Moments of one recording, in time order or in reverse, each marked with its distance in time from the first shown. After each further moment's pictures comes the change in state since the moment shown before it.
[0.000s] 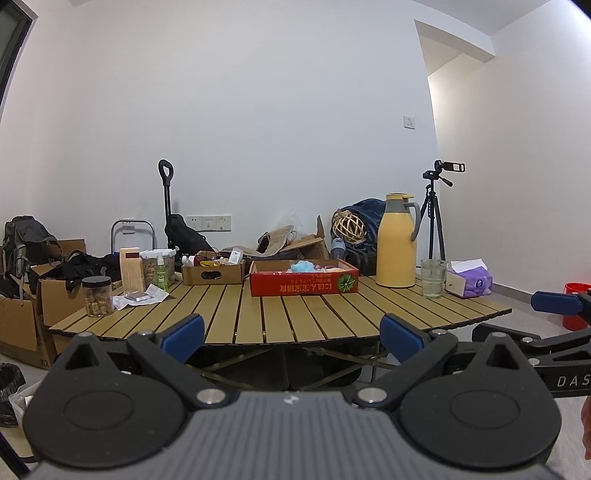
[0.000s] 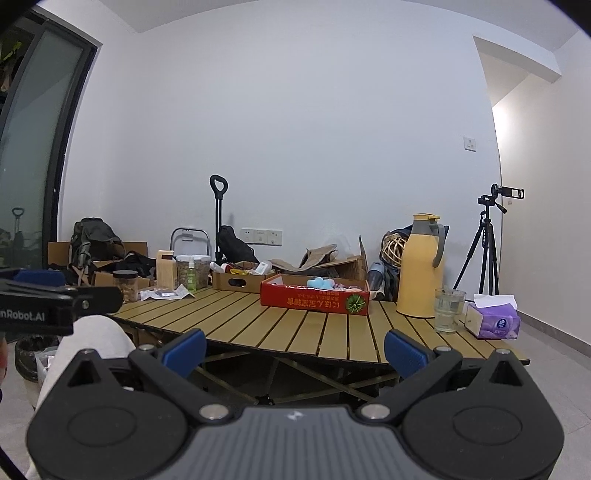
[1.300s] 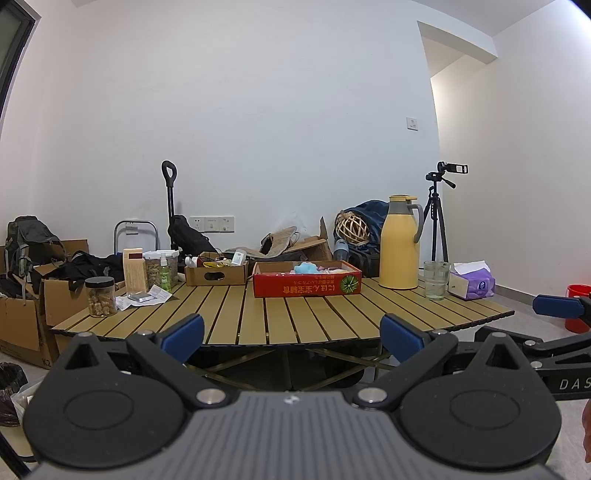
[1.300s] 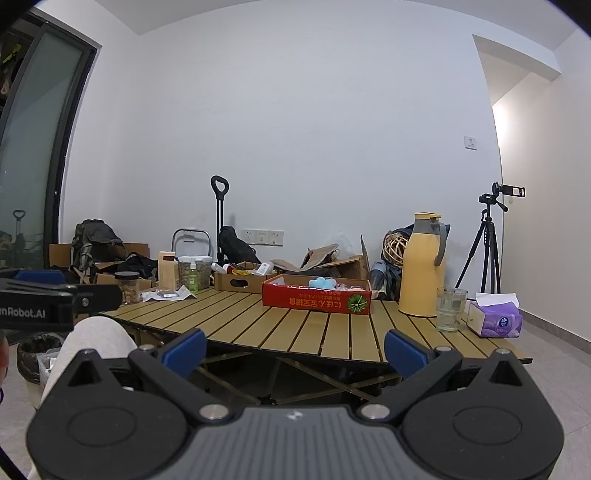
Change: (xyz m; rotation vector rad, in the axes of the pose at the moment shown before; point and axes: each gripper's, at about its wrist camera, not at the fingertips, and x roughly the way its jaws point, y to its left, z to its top) left arm 0.001 0.004 0.002 -0.003 -0.001 0.005; right arm 0.001 0.002 -0.002 0.004 -0.002 0.006
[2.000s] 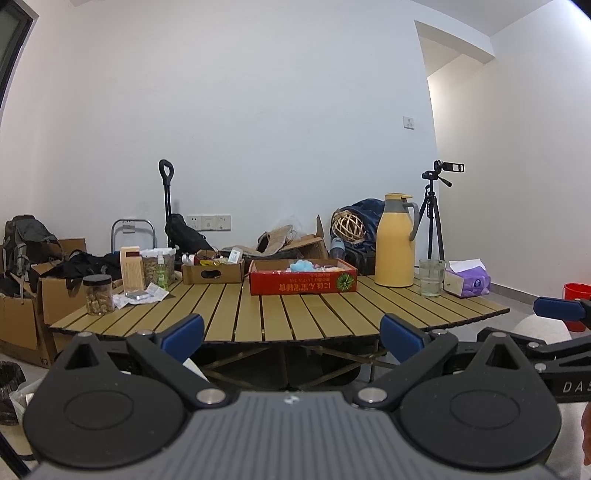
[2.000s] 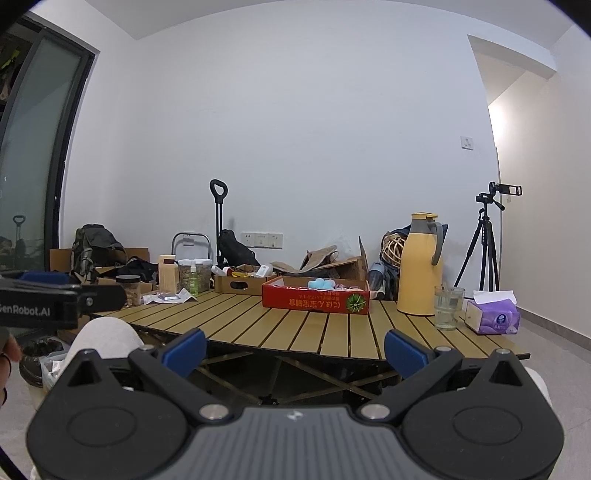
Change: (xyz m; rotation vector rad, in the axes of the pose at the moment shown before) left arm -0.006 0.000 -0.001 0.000 0.008 -0.011; right arm -0.010 -0.003 -0.008 0.018 -0.011 -0.002
